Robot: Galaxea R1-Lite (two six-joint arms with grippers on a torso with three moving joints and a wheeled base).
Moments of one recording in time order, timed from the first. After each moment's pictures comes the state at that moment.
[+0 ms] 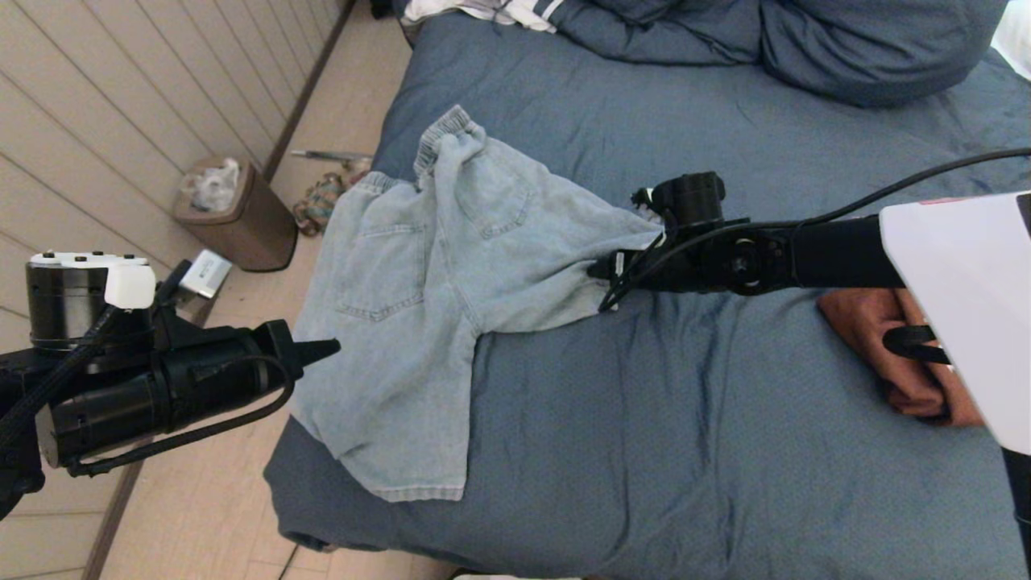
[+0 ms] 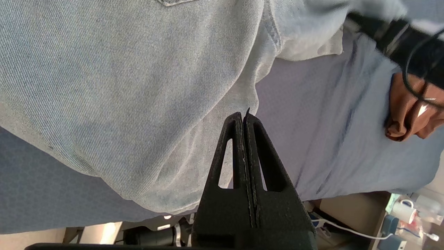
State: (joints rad) left arm -0.26 1.50 -0.64 -0.51 -0.30 -0.54; right arm 0.33 2.20 -1.80 0.02 -0.10 0.21
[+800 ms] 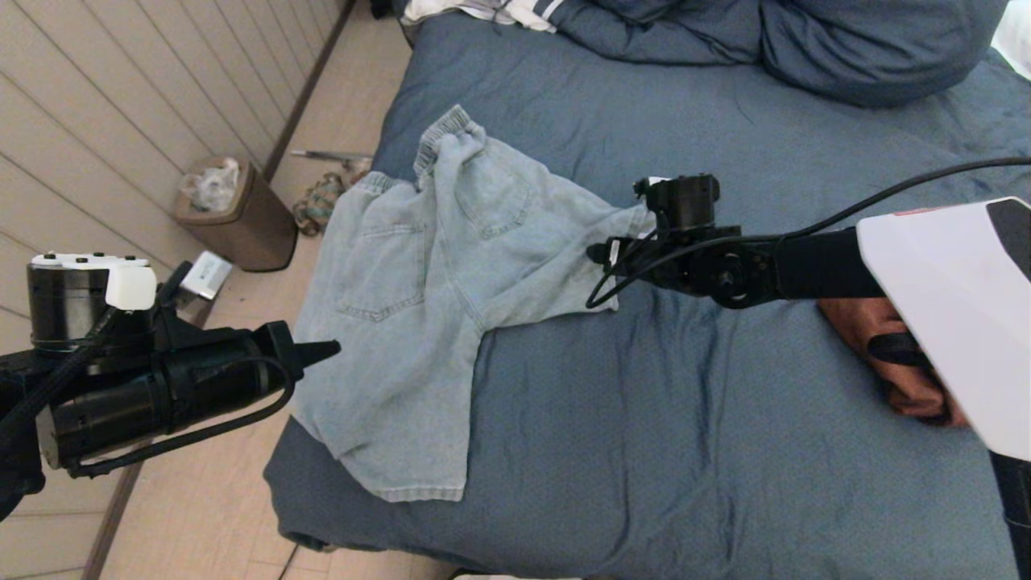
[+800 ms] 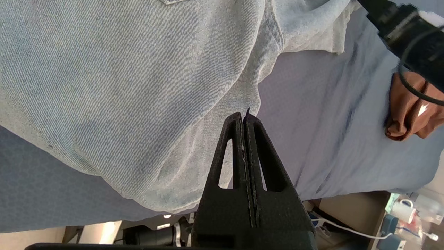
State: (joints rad) left arm -0.26 1.50 -0.64 -0.51 -0.30 -0.54; right arm 0.35 2.21 -1.74 -0.17 -0.19 0.23
